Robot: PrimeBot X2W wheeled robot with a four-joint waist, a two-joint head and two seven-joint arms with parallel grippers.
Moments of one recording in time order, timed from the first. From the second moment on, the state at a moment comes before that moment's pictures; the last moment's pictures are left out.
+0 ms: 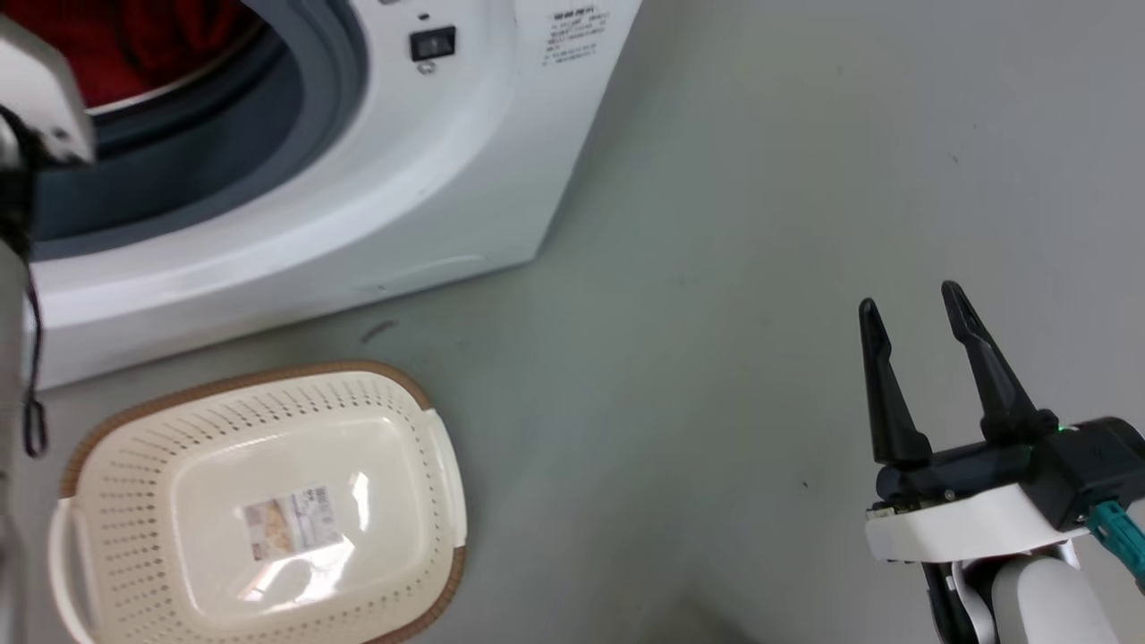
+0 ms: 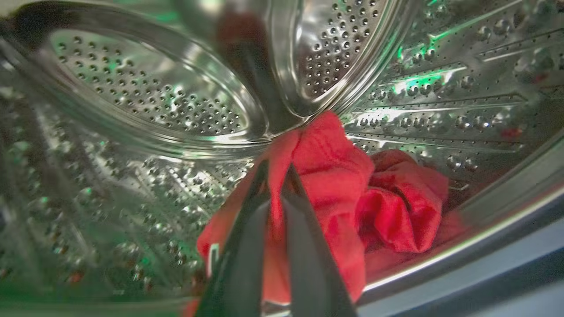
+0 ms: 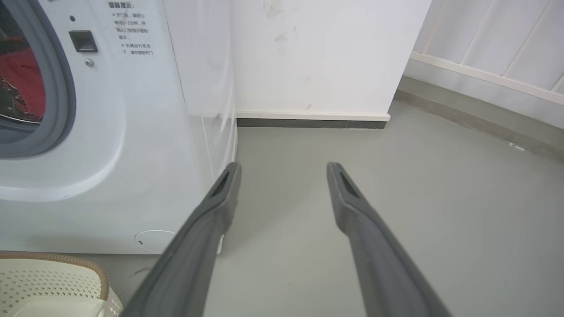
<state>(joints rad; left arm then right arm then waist) -1.21 0.53 -0.33 1.05 -0.29 -0.05 -0.16 -0.12 -0.05 0.07 -0.05 0.08 0.13 -0.26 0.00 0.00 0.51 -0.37</state>
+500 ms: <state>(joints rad) -0.84 0.39 -0.25 0.82 -0.35 -0.07 -0.26 -0.05 -0.05 0.02 -0.02 0.03 0.13 -0.26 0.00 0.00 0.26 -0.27</state>
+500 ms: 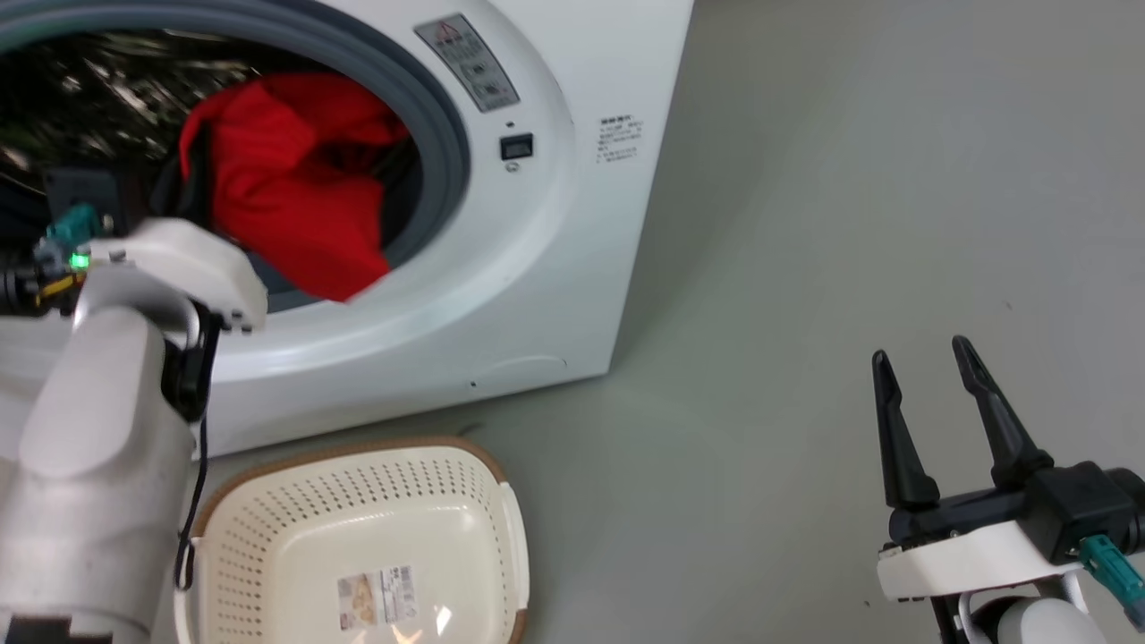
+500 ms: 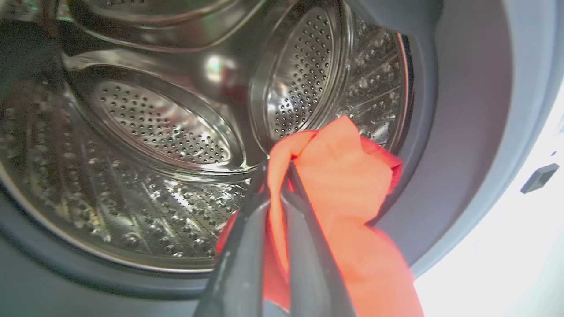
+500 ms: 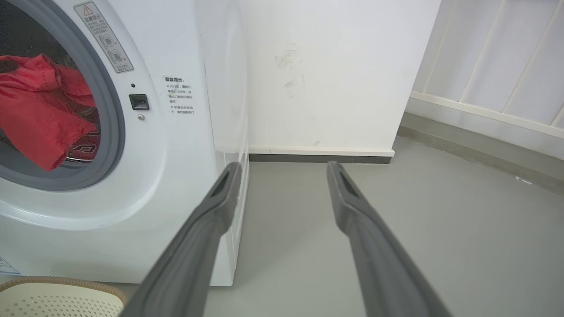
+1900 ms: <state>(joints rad) -0.10 0.22 -0.03 0.30 -0.29 -0.08 -0.23 0.02 -0.05 -0.01 0.00 0.00 0.13 -0.26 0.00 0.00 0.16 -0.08</state>
